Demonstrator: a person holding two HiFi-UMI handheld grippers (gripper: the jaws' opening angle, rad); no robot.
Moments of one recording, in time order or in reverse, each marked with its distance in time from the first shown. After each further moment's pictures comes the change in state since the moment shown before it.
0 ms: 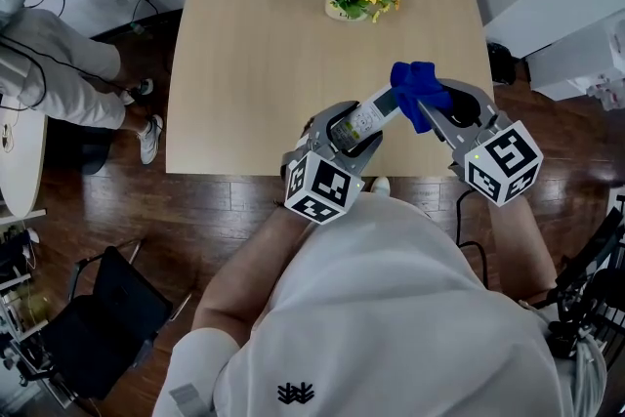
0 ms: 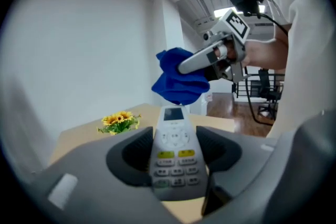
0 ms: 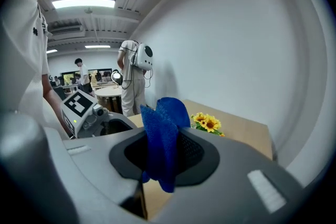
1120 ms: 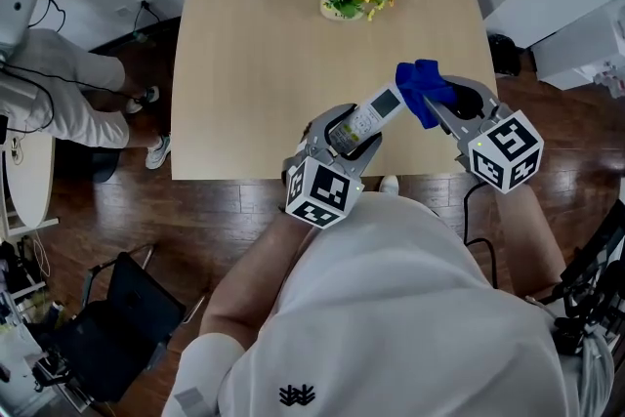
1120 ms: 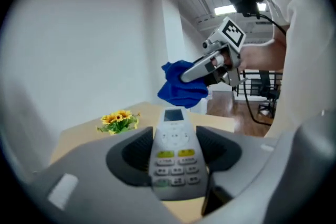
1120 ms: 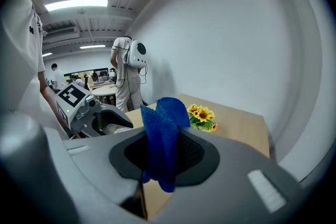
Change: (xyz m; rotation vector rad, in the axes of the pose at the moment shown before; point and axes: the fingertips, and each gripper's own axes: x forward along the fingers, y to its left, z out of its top) left arm -0.007 -0.007 -0.004 0.005 0.017 0.004; right arm -0.006 -0.017 -0.031 0.053 0.042 -0.027
